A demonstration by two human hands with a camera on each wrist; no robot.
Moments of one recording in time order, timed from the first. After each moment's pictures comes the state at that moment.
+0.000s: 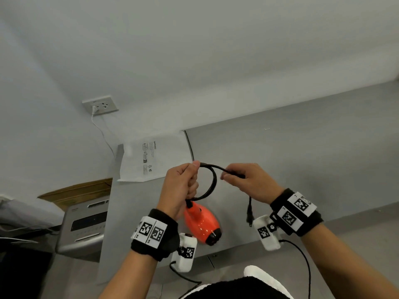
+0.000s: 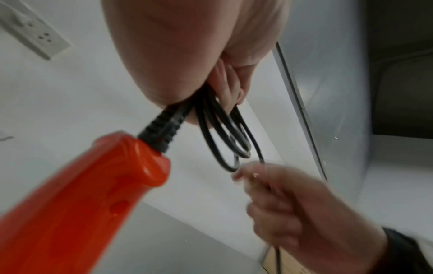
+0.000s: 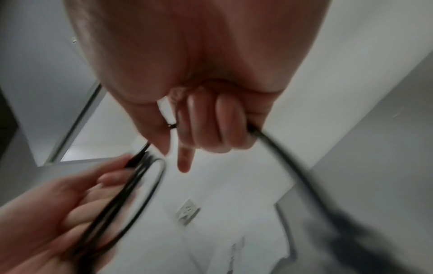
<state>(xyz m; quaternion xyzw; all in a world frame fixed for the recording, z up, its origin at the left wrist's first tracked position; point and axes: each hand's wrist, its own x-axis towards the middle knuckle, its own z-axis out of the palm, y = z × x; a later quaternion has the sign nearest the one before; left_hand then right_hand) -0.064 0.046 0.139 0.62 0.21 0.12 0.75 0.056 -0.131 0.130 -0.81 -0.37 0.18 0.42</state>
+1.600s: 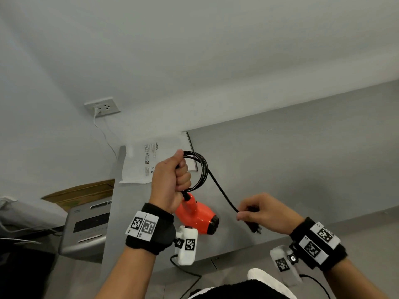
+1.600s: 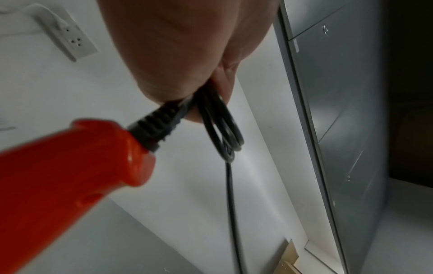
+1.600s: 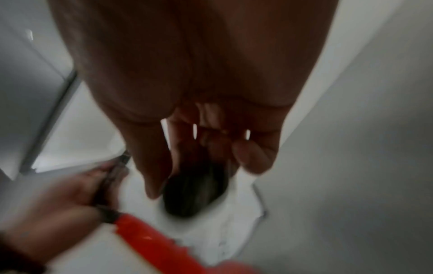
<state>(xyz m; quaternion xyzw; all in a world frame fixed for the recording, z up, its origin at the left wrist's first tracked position) -0.051 0.069 0.155 0.48 0.25 0.16 0.82 0.036 -0.174 0.086 -0.77 -0.36 0.32 0.41</state>
